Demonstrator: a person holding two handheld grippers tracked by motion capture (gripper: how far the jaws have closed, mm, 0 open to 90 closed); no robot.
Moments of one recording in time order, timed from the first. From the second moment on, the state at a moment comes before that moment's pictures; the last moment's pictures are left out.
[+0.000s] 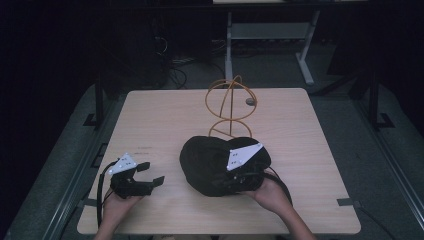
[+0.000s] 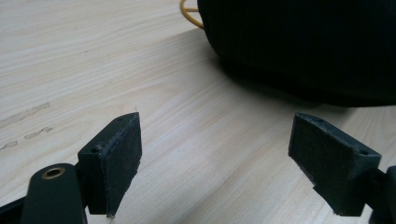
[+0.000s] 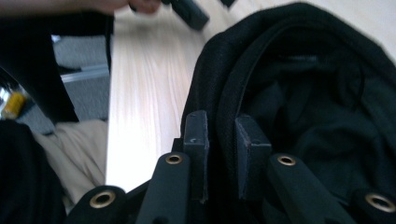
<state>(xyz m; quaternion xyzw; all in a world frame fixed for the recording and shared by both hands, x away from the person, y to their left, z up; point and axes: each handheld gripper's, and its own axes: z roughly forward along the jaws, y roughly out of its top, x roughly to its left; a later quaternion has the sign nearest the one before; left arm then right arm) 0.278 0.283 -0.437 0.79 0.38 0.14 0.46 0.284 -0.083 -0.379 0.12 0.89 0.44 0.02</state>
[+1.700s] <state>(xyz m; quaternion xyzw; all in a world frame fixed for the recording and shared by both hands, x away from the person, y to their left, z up) 0.277 0.184 -0.393 0.79 0.28 0.15 0.53 0.309 -0.066 -0.305 0.14 0.85 0.51 0.03</state>
